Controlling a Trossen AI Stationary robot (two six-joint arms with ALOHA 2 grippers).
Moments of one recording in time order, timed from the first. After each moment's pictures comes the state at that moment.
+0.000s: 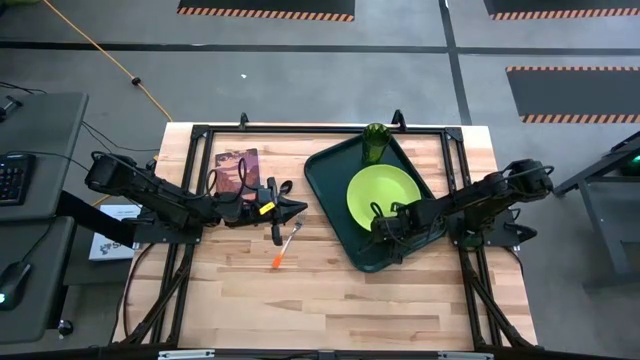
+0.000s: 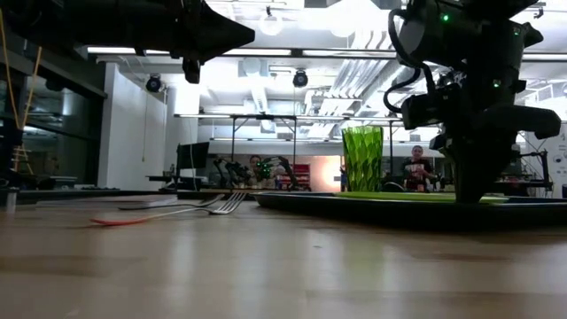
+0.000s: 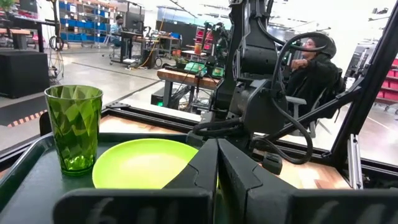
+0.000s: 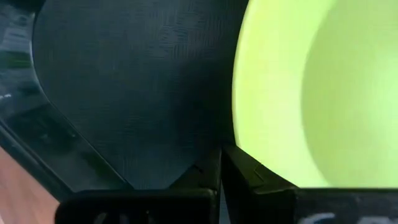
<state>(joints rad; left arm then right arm) -0.18 1.33 0.44 0.95 -0.36 -0.16 0.20 1.51 0.75 -0.59 0.08 0.39</state>
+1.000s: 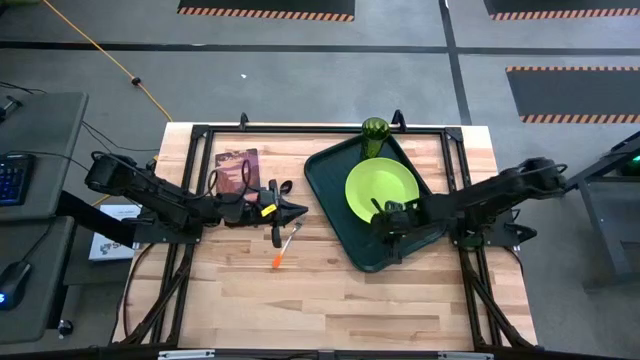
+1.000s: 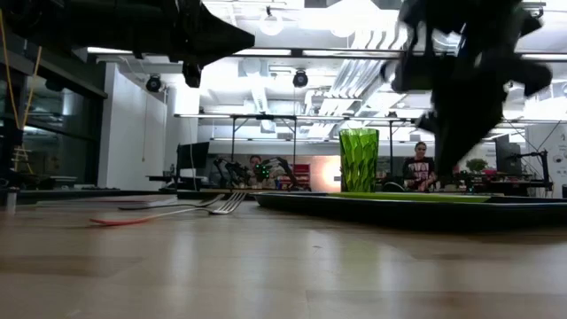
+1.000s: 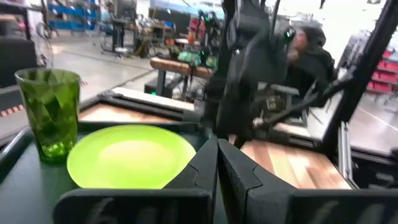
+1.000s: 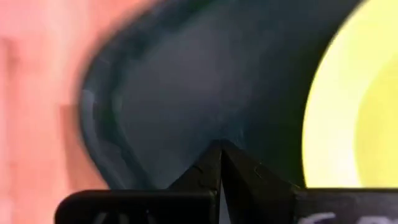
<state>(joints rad) -0.18 1.34 0.44 0.91 -0.32 -0.18 0.19 1.39 0.75 -0.49 0.02 0.31</state>
